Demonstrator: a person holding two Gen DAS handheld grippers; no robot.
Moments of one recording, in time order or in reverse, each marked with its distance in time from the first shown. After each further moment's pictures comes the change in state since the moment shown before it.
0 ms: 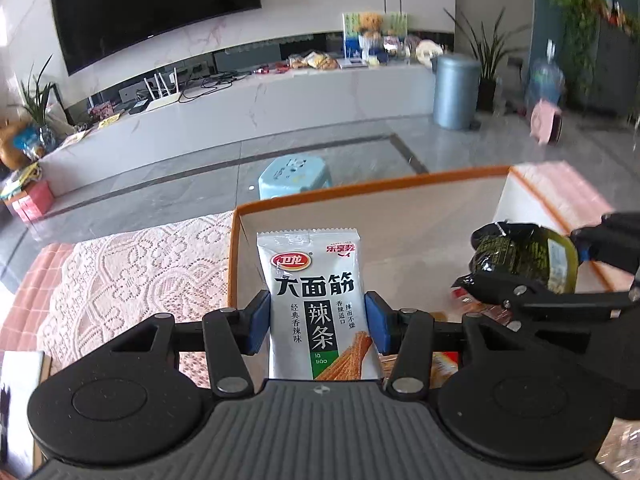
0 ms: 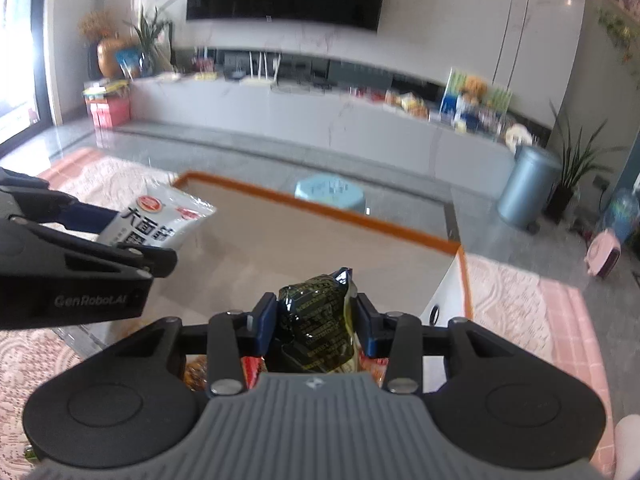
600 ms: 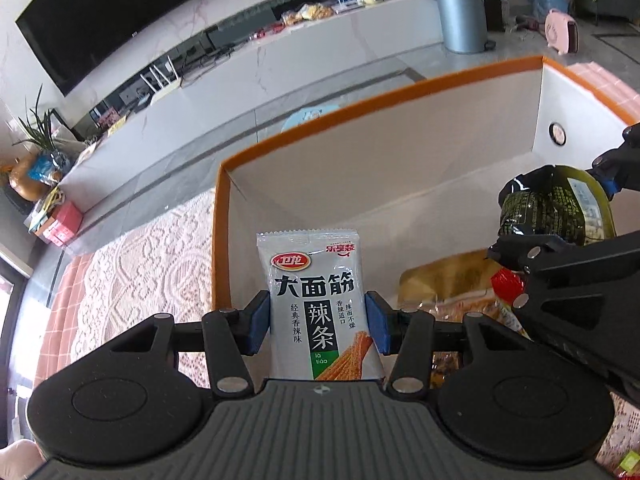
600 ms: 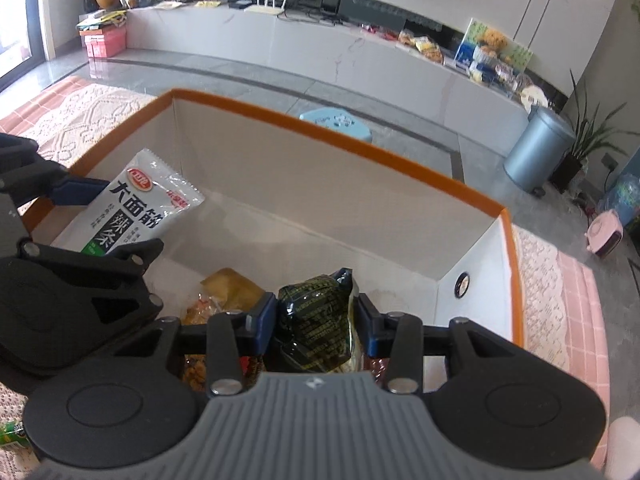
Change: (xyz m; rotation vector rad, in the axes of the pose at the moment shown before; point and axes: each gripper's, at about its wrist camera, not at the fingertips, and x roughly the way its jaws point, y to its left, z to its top) left arm 0.042 -0.022 -0.008 0.174 0.154 0.137; right arm 0.061 0.019 -0.004 -0.069 0.201 -0.019
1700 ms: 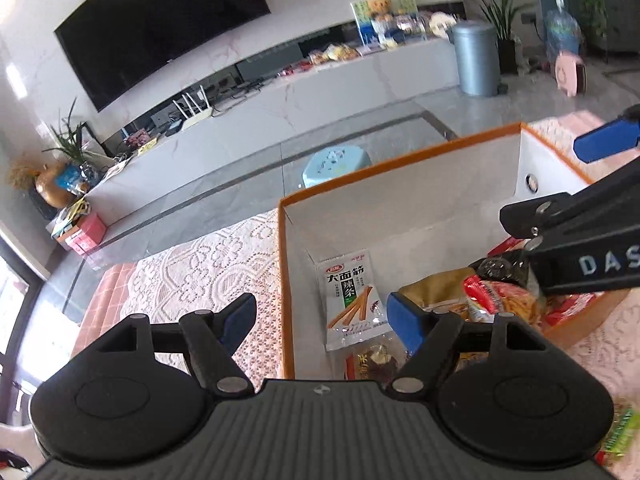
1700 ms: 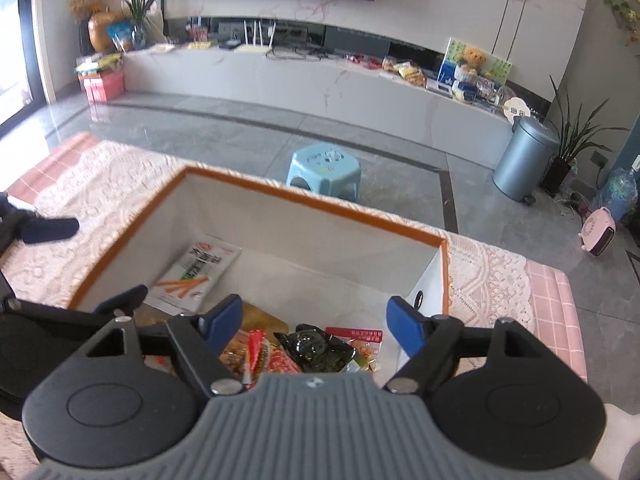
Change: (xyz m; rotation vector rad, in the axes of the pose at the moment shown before) left arm -0.081 0.017 -0.012 -0.071 -0.133 0.039; right arm -0.097 -0.030 0.003 0.077 -0.111 0.024
